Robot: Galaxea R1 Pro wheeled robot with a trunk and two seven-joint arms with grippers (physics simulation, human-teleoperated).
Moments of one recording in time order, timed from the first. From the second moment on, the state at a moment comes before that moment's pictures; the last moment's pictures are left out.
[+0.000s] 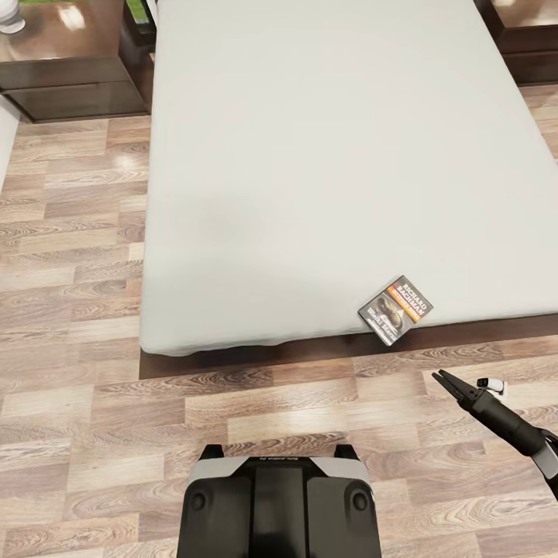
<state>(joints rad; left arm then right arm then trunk) -0.09 0.35 0.00 -0.05 0.08 -0.16 0.71 -0.73 -0.45 -0.60 -0.32 -0.22 0.32 1.57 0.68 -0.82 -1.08</state>
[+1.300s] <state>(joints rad) -0.09 0.35 0.00 -0.05 0.08 -0.16 0.70 -0.73 -0.45 -0.60 -0.32 -0.21 0.32 1.57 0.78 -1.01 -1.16</state>
